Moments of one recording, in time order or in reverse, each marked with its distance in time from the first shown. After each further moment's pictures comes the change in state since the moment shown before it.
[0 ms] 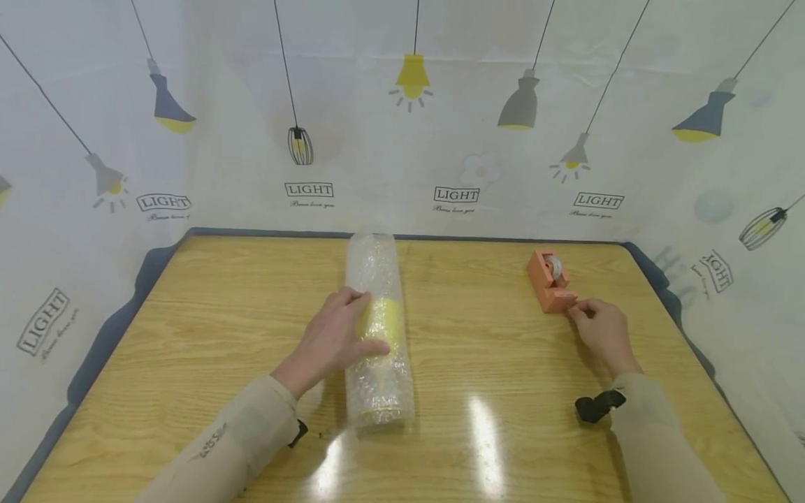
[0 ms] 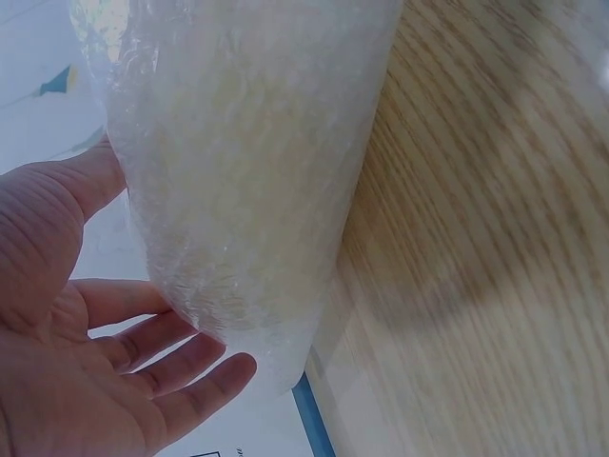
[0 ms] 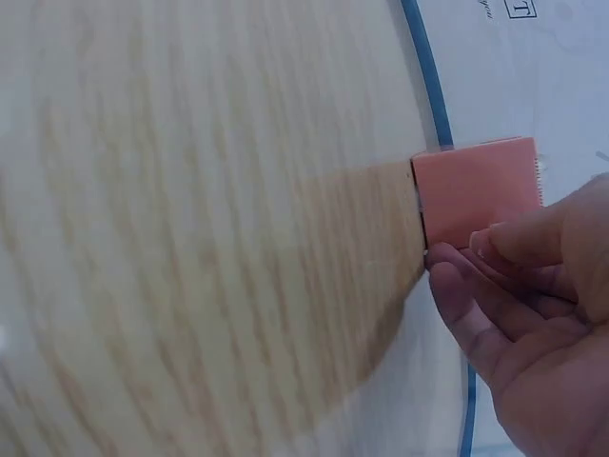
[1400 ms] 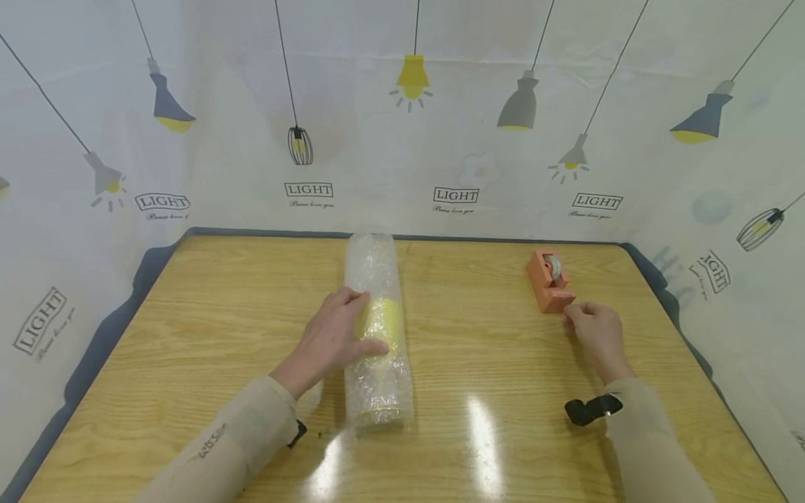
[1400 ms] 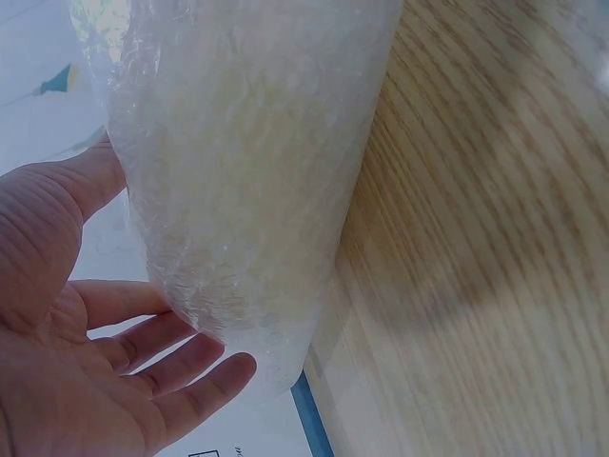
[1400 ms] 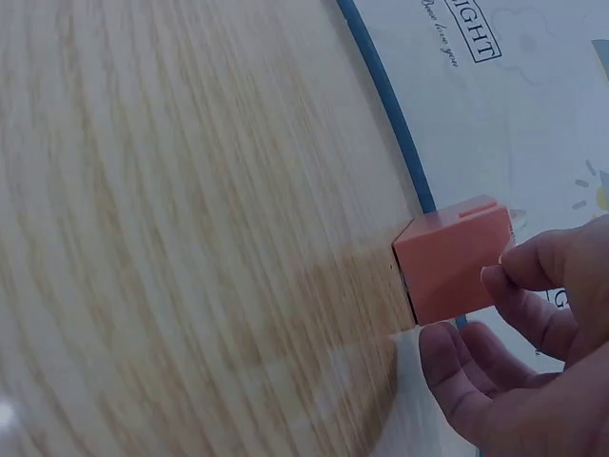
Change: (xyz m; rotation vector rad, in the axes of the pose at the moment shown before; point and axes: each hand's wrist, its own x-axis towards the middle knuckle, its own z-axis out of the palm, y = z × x) left_hand -0.001 0.000 0.000 -0.015 0.009 -0.013; right_hand -0.007 -0.020 -0.001 0.285 -0.038 0.281
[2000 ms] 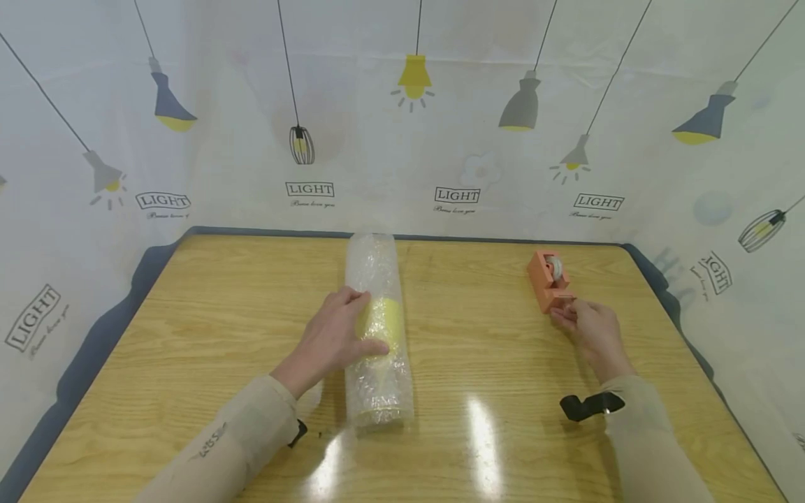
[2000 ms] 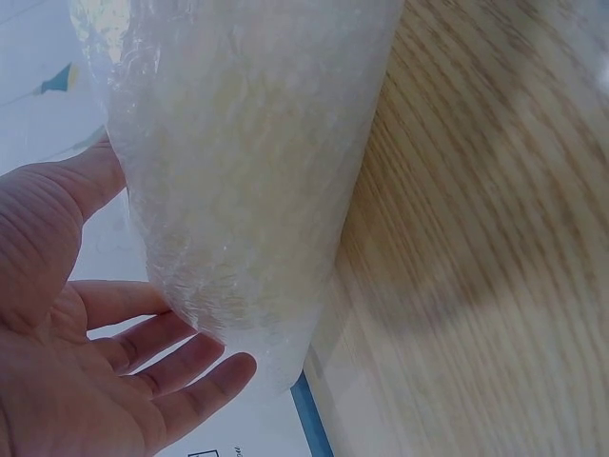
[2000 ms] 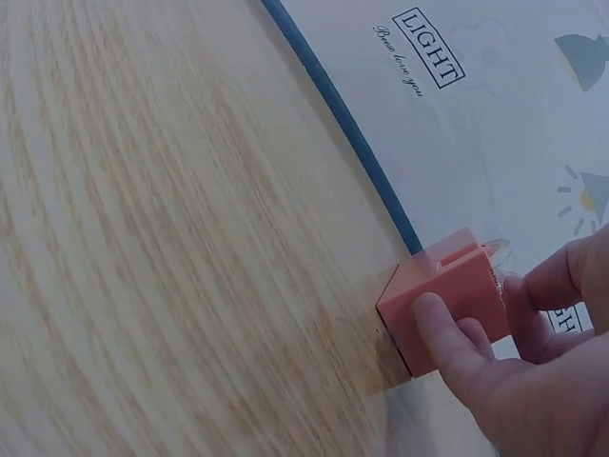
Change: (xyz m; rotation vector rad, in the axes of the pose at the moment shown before) left_hand 0.001 -0.001 -0.001 -0.003 -0.005 -0.003; right_hand 0.000 -0.016 0.002 0.501 -0.171 0.172
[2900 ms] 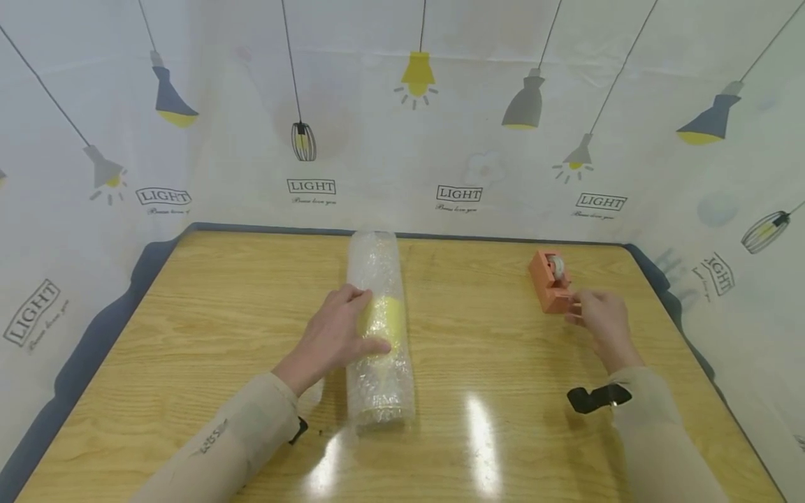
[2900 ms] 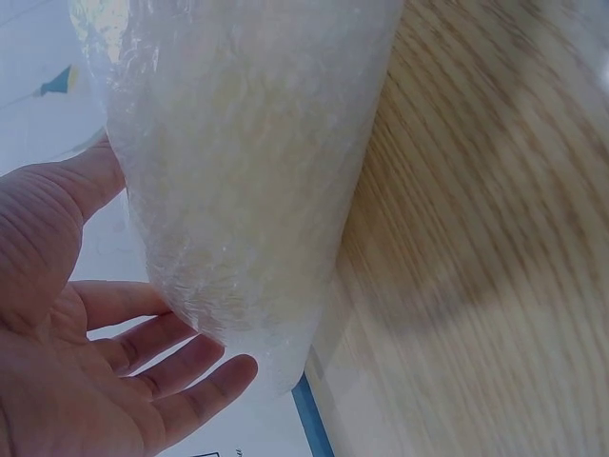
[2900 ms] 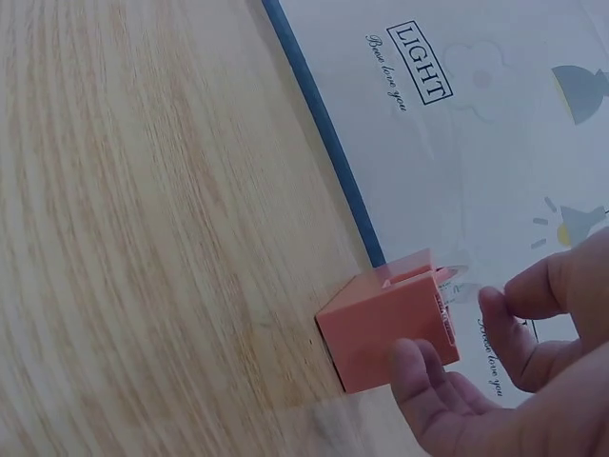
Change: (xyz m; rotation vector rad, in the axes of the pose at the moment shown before) left_hand 0.000 -0.001 0.001 0.009 0.010 0.024; right_hand -0.003 -0.017 -0.003 -0.252 0.074 -0.081
